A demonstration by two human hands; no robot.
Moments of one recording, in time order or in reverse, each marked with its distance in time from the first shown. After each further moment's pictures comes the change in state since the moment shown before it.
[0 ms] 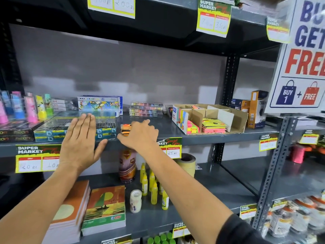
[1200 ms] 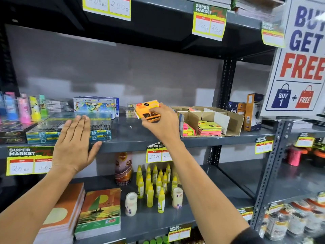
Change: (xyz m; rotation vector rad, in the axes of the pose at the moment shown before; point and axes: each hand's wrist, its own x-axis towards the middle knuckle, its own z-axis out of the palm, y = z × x) left_hand 0.000 0.003 -0.002 -0.005 0.024 -0.008; right_hand 0.004 0.069 -0.038 0.432 0.534 -0.188
